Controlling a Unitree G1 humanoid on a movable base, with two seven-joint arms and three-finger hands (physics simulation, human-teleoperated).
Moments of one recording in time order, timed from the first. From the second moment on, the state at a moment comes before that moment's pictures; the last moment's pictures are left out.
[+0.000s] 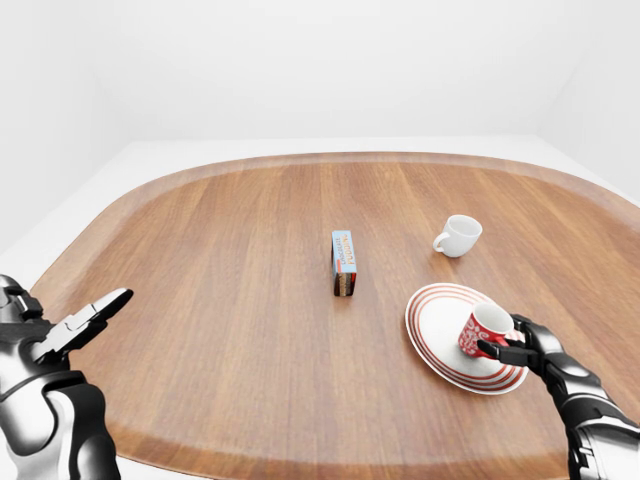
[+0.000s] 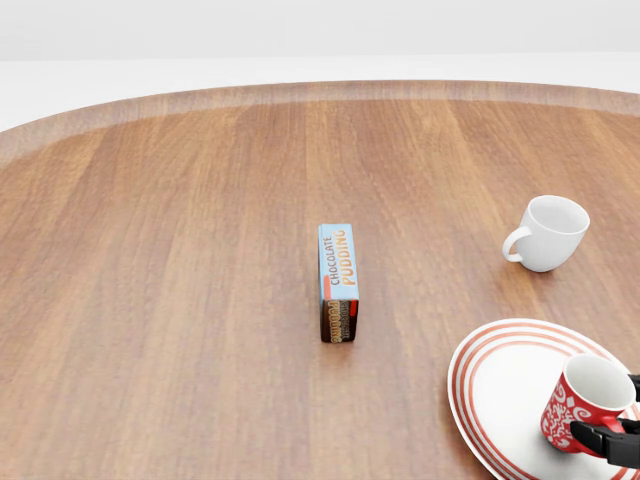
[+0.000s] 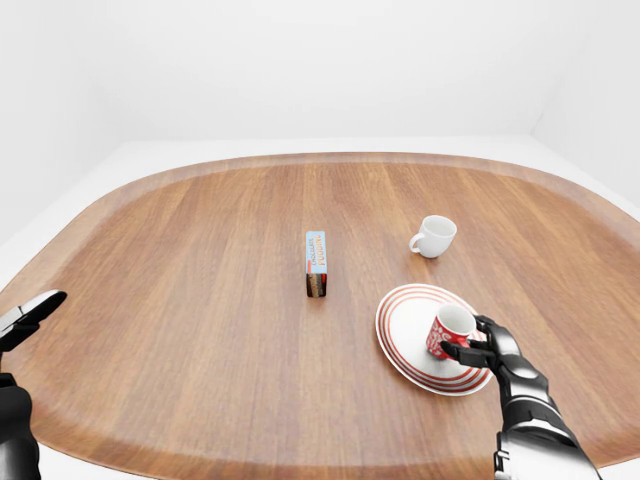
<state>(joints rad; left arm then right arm) 0.04 0.16 0.62 -0.39 -0.41 0.08 0.27 -0.43 -0.60 -0.26 1.33 0.03 -0.09 0.25</state>
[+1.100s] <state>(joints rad) 0.04 0.16 0.62 -0.39 -0.41 0.08 0.26 -0.10 -0.69 -1.14 -0.53 0.50 0.09 0.60</state>
